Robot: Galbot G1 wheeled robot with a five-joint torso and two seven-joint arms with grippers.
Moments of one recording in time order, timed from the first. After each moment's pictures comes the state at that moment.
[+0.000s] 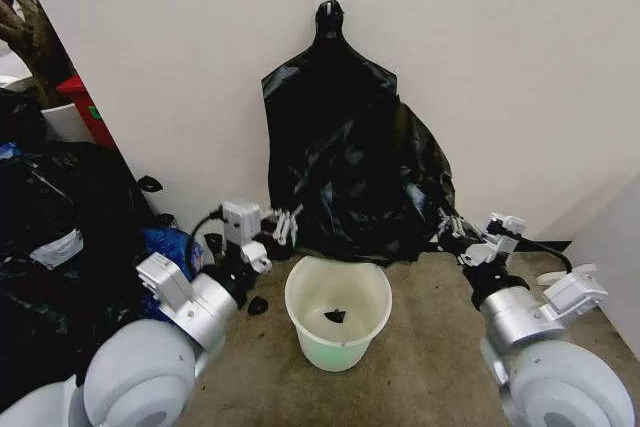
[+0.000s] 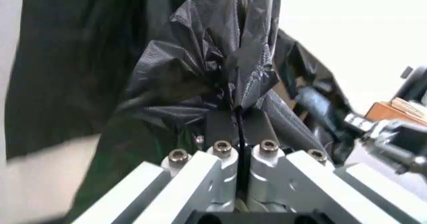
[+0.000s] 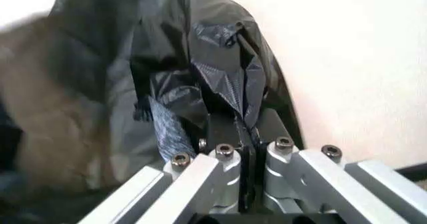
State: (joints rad) left arm 1.20 -0.71 -0.10 -2.49 -1.04 0.10 -0.37; right arm -1.46 1.00 0.44 2.51 0.99 -0.19 0.53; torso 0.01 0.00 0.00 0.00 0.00
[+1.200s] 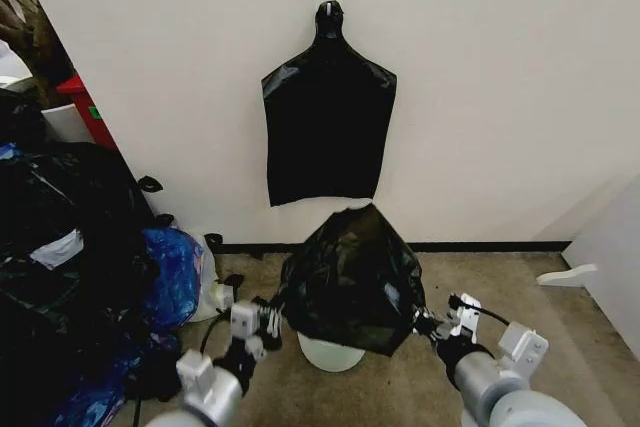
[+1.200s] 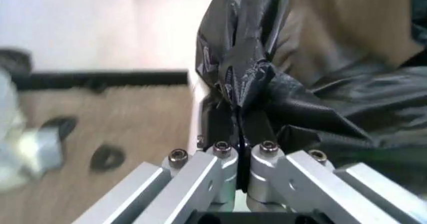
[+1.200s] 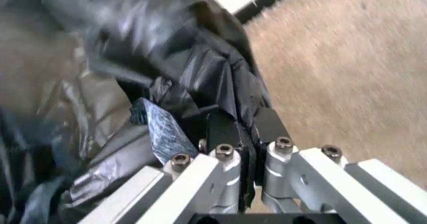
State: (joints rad) left arm 1.68 -0.82 -0.09 -2.22 -0.57 -0.06 -0.37; right arm -1.67 1.05 0.31 2.50 1.22 -0.31 0.85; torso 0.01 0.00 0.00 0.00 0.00
